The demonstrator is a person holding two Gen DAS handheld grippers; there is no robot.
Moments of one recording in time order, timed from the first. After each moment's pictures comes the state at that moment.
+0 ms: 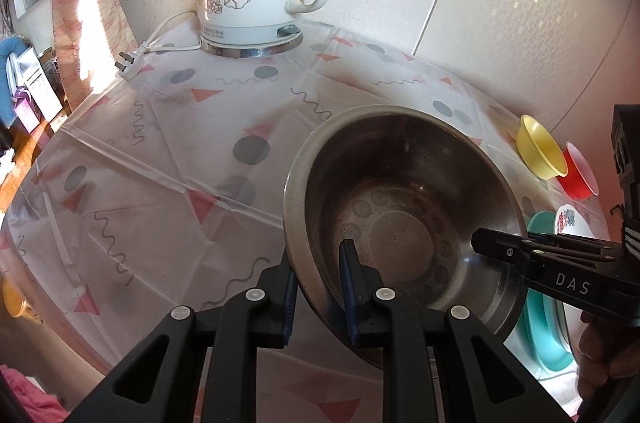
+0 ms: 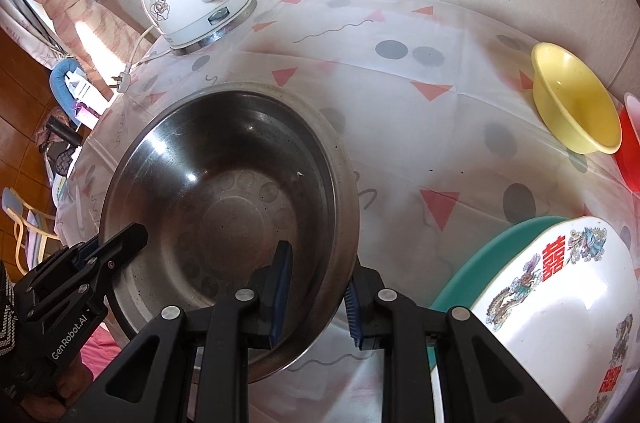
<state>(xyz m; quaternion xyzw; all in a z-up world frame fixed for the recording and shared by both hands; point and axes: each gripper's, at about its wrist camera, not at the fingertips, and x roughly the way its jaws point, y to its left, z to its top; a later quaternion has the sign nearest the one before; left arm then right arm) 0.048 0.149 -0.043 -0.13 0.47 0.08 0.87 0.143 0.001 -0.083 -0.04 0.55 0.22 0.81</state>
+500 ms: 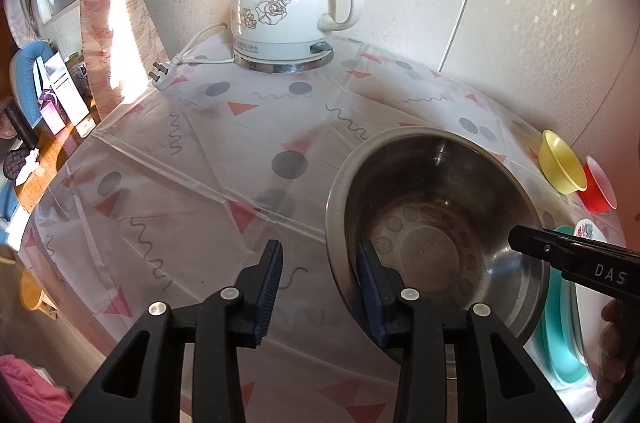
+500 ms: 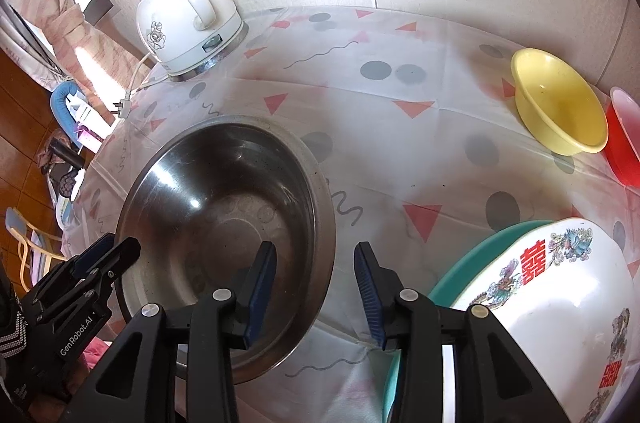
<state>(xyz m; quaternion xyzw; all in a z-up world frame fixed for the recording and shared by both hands) 0.038 0.162 -0.031 -0.12 0.44 0.13 0.88 0.142 -0.018 -0.068 0.00 0.53 0.22 0.82</state>
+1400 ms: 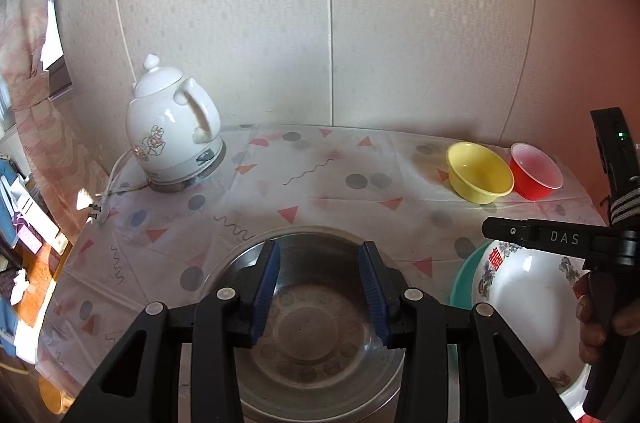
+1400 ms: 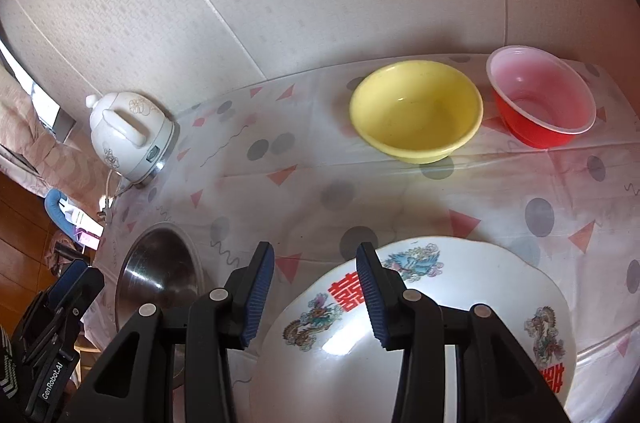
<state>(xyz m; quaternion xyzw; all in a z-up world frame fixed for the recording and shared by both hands) 0.083 0.054 0.040 0.01 0.38 0.03 0.93 0.163 -0.141 -0.044 0.14 0.48 0.13 0.86</state>
